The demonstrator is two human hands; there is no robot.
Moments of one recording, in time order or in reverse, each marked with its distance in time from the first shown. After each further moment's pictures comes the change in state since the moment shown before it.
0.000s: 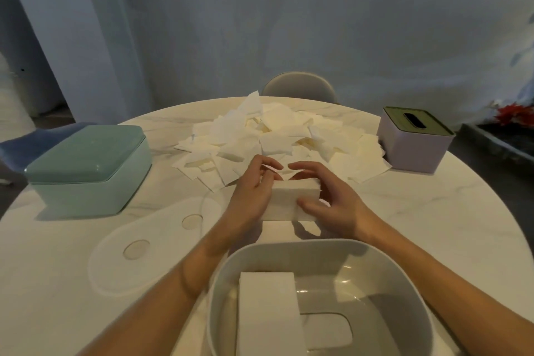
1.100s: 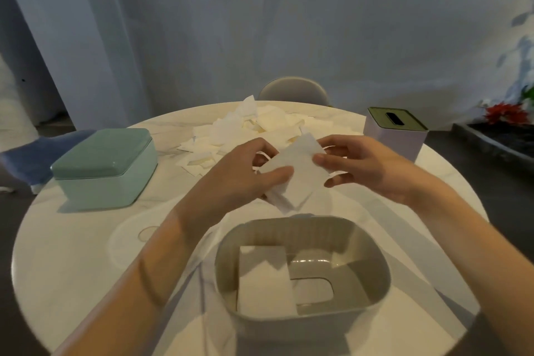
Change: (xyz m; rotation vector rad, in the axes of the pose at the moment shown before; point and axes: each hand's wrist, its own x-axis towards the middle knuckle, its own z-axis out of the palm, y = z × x) left_hand -0.060 0.092 -0.047 0.280 -0.244 0.095; right_hand -0.030 -0.090 -0.067 0.161 -0.145 0.123
